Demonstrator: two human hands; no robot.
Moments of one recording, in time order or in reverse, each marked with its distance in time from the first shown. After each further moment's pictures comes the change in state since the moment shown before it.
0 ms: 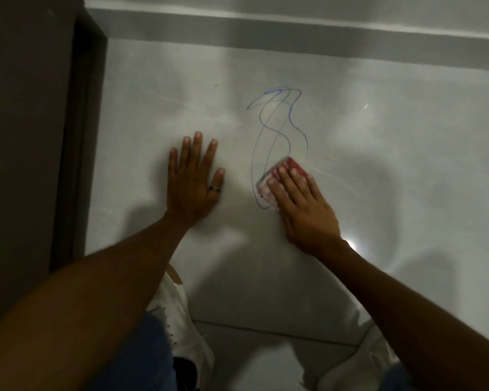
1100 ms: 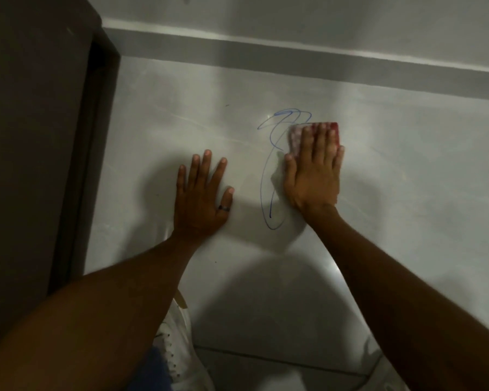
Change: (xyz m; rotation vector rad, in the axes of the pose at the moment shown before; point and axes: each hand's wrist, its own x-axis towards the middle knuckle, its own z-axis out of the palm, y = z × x) left_hand 0.000 0.004 -0.007 -0.028 -0.009 -0.022; right_hand 0.116 0.009 -0.026 0.039 0.083 0.497
